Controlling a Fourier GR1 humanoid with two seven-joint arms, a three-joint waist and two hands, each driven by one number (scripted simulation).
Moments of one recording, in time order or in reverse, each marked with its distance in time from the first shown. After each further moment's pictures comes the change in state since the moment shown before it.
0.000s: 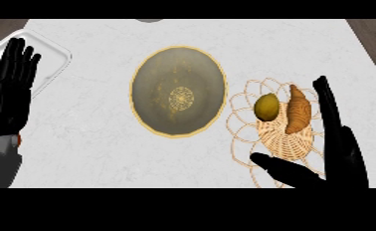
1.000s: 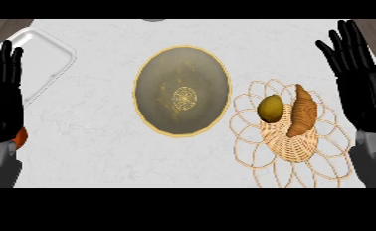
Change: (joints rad) left arm 0.033 -0.017 -0.006 -0.155 -0.015 0.163 -0.064; right arm -0.294 -0.055 -0.268 0.254 -0.683 0.290 0.219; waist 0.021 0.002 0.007
